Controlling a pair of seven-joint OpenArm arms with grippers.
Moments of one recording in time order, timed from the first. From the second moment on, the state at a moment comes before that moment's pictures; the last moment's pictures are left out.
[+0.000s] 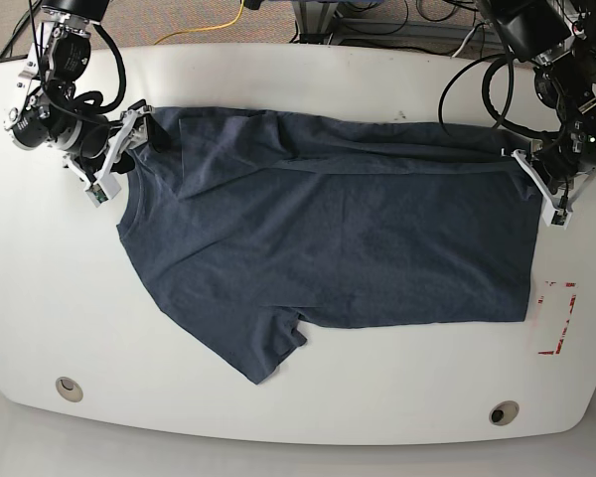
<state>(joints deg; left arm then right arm) 0.8 -11.7 -35.0 94.2 -11.0 -39.8 69.0 -12.7 19.6 26.4 103.3 48.9 40.4 -80.5</state>
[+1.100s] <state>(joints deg) -7.0 -10.6 -36.9 99.3 -8.8 -31.6 69.6 -12.7 17.7 26.5 103.3 48.9 40.4 -80.5</state>
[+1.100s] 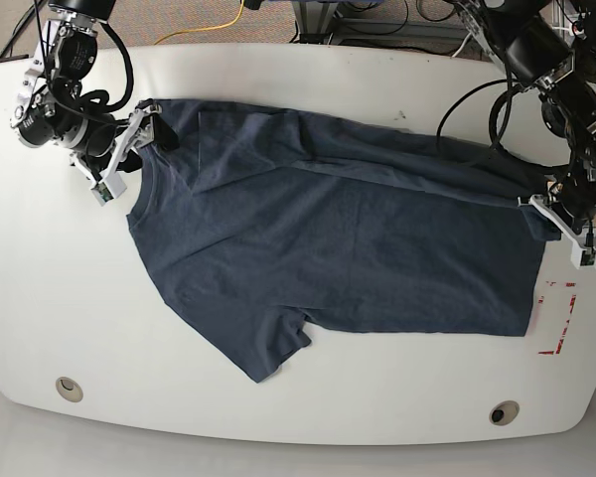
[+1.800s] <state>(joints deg) -11.3 -14.4 -36.9 85.7 -8.5 -24.8 65.4 -12.7 16.6 26.5 103.4 48.9 40.4 -80.5</state>
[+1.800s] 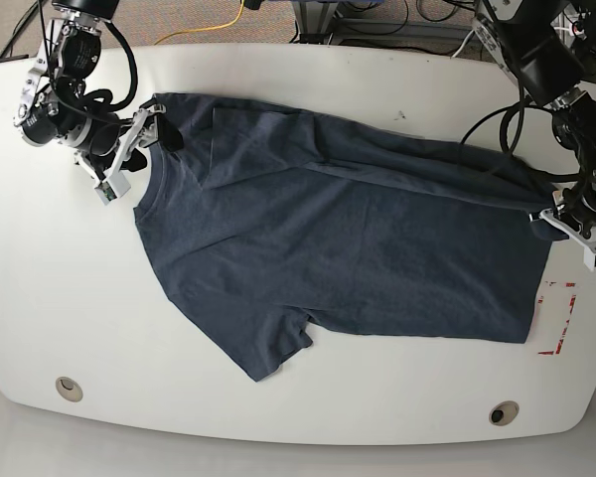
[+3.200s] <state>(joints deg) -5.4 -20.0 -34.2 103.7 -9.3 -34.9 65.3 -16.2 11.3 27.6 102.8 32.4 40.4 -73.7</state>
